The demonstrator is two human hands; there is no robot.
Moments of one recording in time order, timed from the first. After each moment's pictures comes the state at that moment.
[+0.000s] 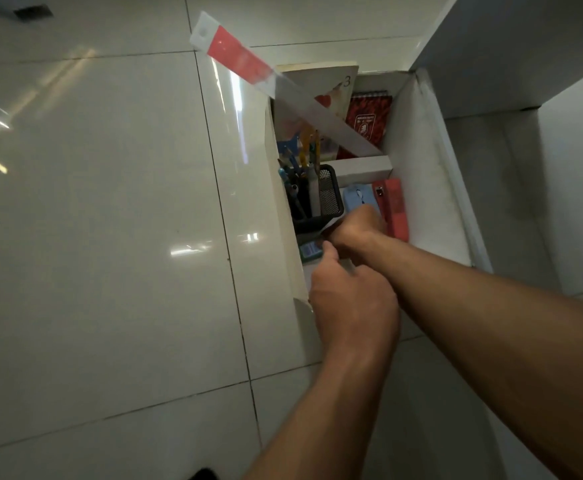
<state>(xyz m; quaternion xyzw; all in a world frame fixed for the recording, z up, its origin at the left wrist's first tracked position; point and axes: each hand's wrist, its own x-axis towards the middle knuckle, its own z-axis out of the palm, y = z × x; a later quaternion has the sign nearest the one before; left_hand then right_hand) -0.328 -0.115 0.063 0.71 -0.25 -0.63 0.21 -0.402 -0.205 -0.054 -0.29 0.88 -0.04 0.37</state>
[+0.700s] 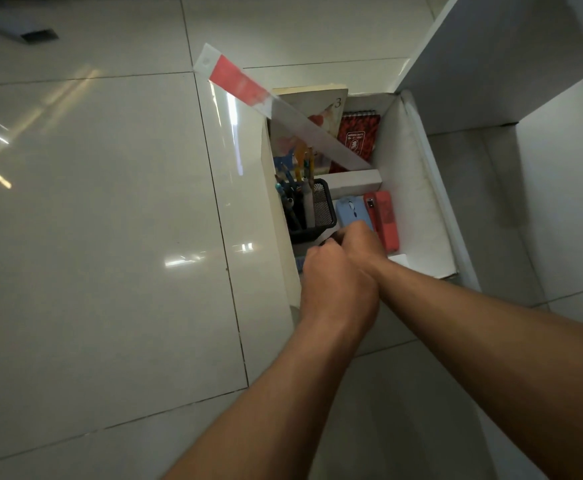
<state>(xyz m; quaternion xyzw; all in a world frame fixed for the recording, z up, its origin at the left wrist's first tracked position) -0.316 -0.140 0.052 0.66 -0.50 -0.55 0.11 -0.410 -0.181 -0.026 -0.44 0.82 -0.02 0.38</state>
